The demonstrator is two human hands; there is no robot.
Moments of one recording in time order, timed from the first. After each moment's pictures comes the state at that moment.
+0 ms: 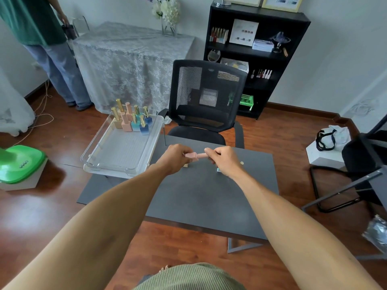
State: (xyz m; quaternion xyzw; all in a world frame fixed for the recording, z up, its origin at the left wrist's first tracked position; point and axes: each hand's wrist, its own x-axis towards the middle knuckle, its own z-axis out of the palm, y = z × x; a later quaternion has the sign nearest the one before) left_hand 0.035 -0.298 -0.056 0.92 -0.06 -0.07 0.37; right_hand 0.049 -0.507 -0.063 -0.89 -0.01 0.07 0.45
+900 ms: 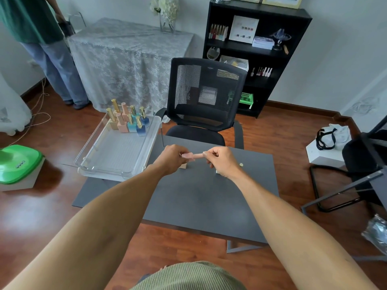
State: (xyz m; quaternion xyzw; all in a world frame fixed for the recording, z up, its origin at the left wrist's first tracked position) left_hand 0.047 -0.297 -0.061 0.92 -0.04 -0.08 0.38; right_hand 0.064 -0.509 -0.075 -0.89 -0.03 0.09 0.44
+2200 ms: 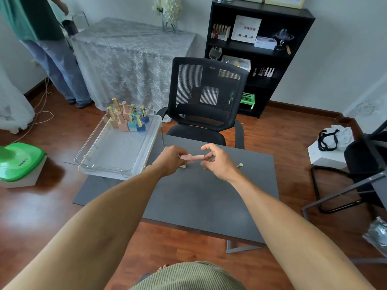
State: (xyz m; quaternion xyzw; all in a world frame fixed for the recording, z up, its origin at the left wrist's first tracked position) left_hand 0.046 -0.295 -0.070 0.93 -0.04 -0.09 0.35; right_hand 0.053 -0.507 -0.073 -0.89 -0.08 0.13 0.43
